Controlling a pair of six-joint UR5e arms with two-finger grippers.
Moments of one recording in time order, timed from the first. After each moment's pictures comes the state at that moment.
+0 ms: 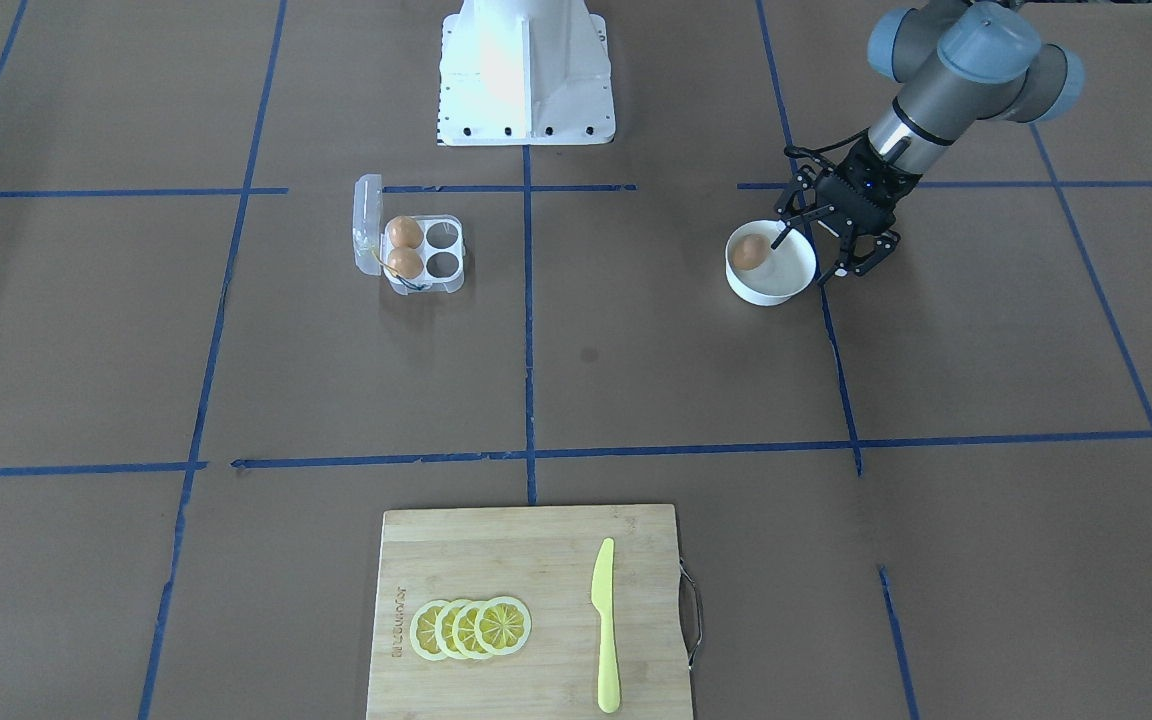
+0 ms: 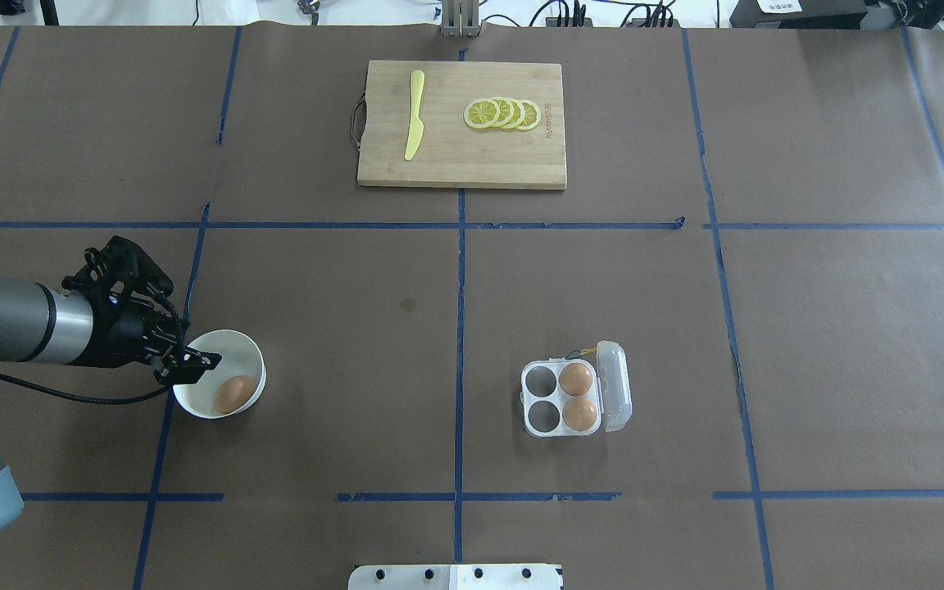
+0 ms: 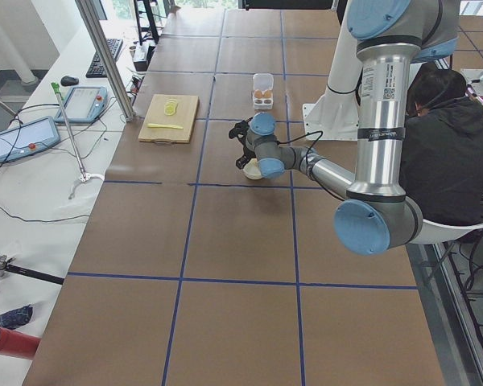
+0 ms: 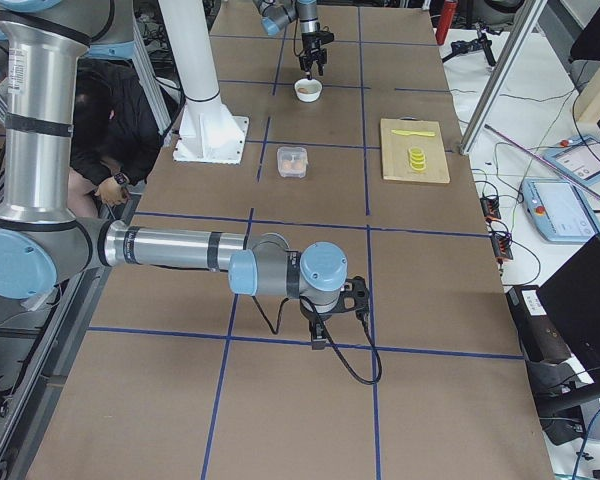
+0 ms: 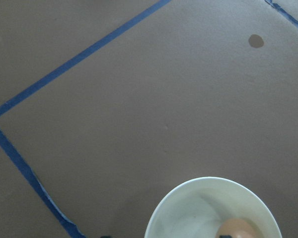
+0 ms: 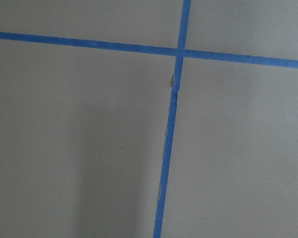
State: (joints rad) left arm -0.60 -1.58 -1.89 -2.34 -1.93 -0.55; right arm 1.54 -1.72 1.69 -1.53 2.42 -0.08
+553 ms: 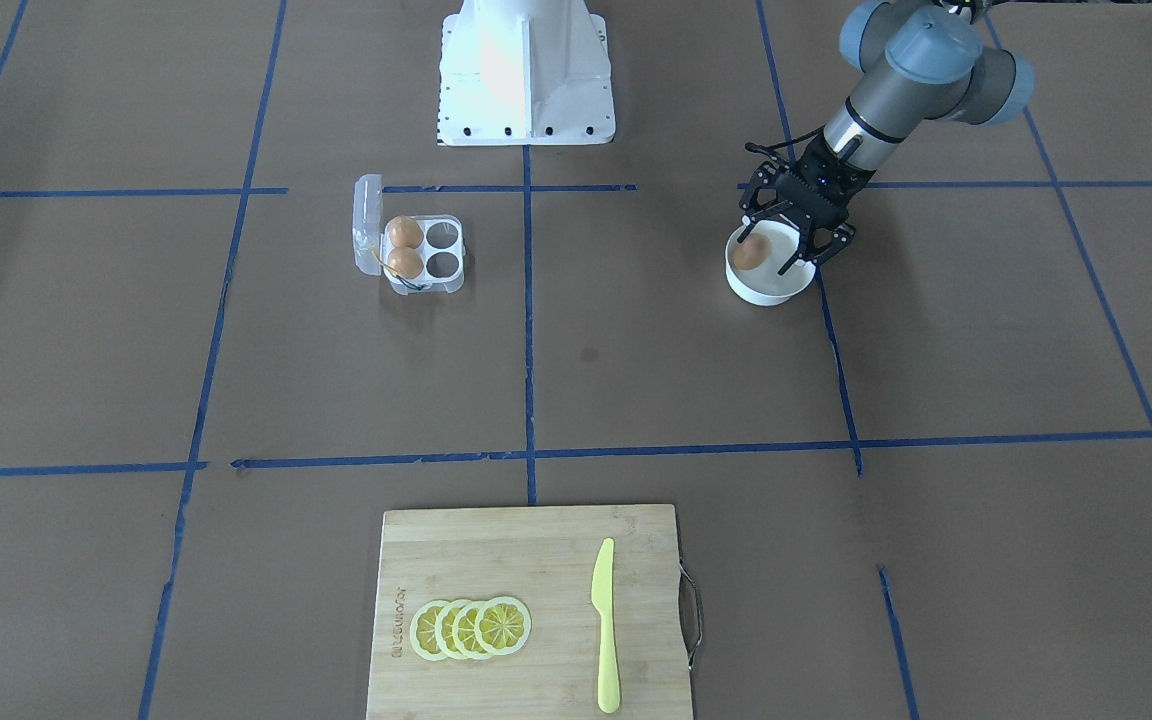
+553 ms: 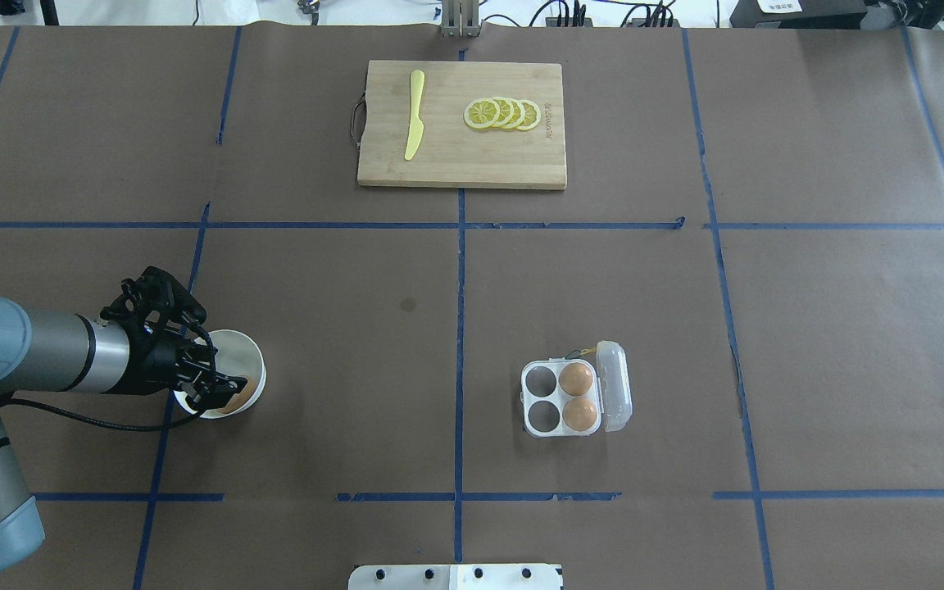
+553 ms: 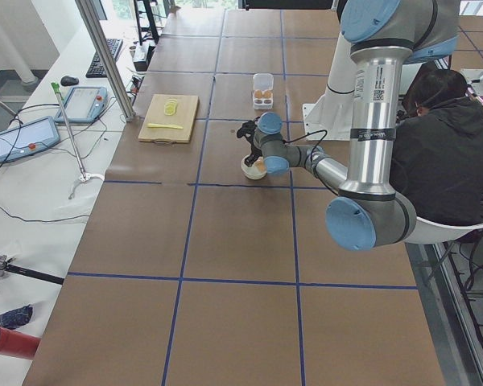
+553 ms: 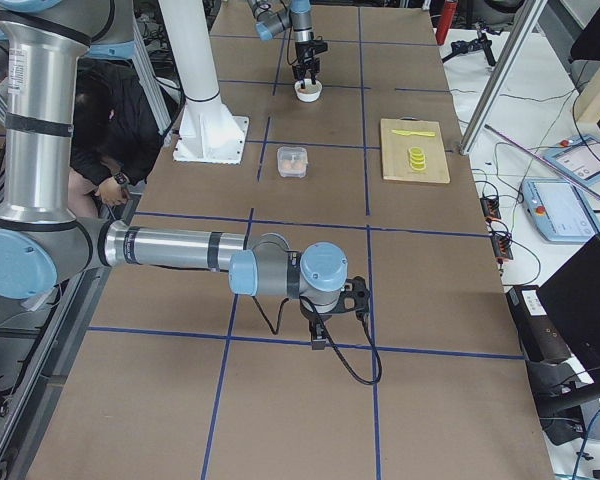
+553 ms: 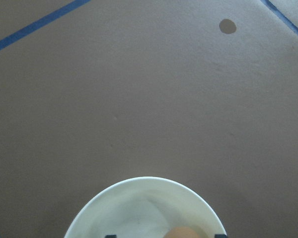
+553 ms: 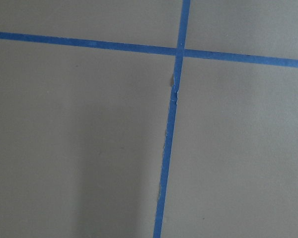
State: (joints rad) left arm -0.53 -1.60 -1.88 -2.34 -1.88 -0.60; right arm 1.54 -1.72 1.69 -1.53 2.42 -0.08
